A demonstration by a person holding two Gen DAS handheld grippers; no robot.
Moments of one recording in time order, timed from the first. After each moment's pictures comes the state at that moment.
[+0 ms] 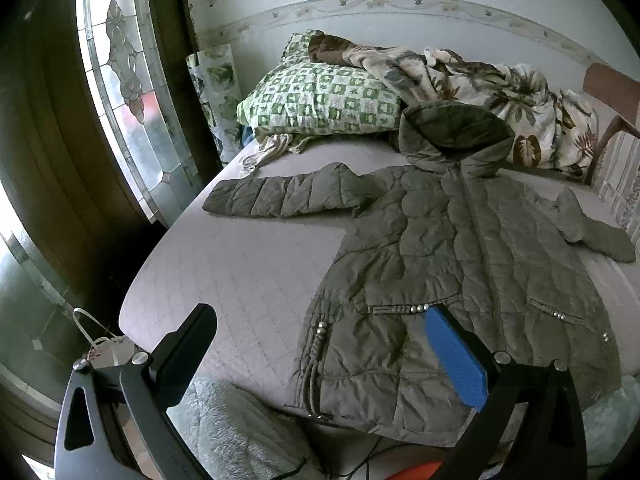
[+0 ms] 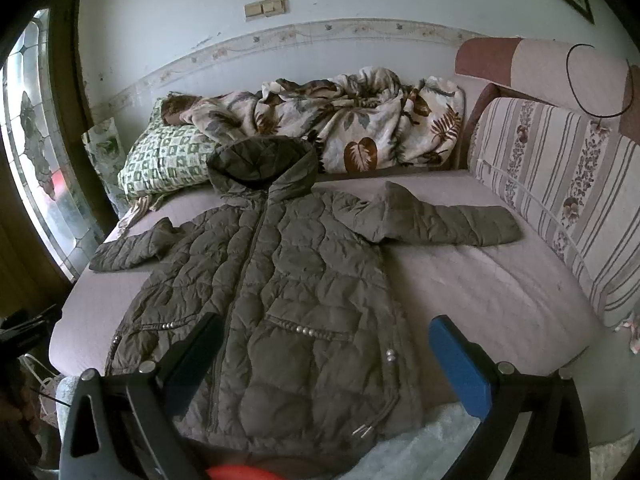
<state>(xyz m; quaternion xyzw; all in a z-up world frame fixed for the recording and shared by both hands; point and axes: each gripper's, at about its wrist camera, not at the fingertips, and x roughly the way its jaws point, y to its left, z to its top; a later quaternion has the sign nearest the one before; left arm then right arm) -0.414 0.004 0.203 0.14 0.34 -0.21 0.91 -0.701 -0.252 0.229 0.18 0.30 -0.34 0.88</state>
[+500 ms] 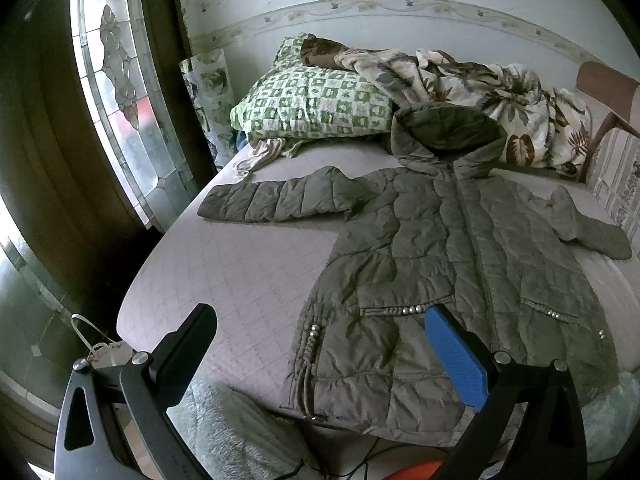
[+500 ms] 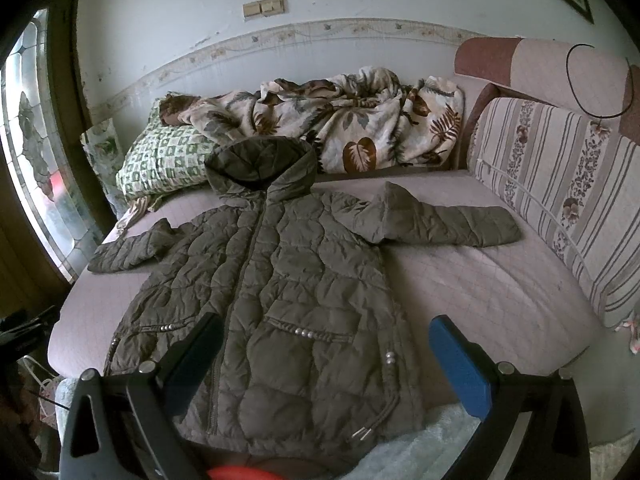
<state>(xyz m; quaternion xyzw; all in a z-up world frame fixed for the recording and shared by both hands) -0.420 -0.002 0.207 0.15 0.33 -0.22 0.90 -0.697 -0.253 0.228 0.18 0.30 -0.34 0.87</state>
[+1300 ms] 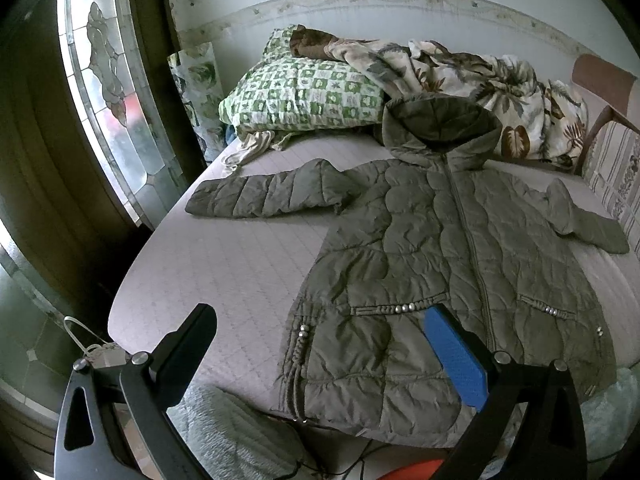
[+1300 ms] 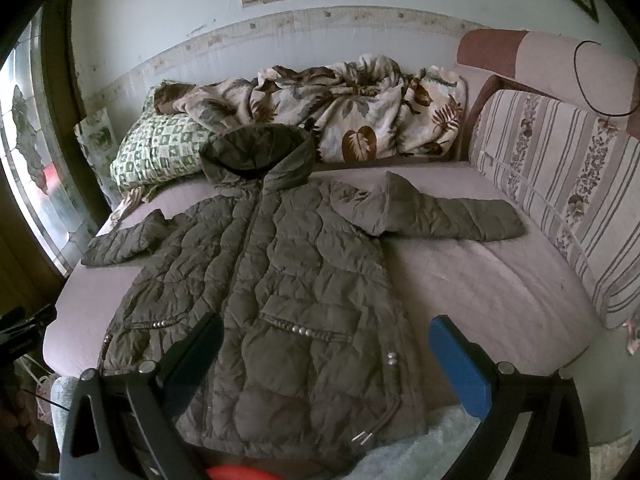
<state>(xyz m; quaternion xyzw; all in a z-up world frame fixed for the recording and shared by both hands) -0.409 -0.018 0.200 0.16 0.35 -0.23 0.89 -0.678 -0.263 0.223 0.18 0.32 -0.34 0.86</state>
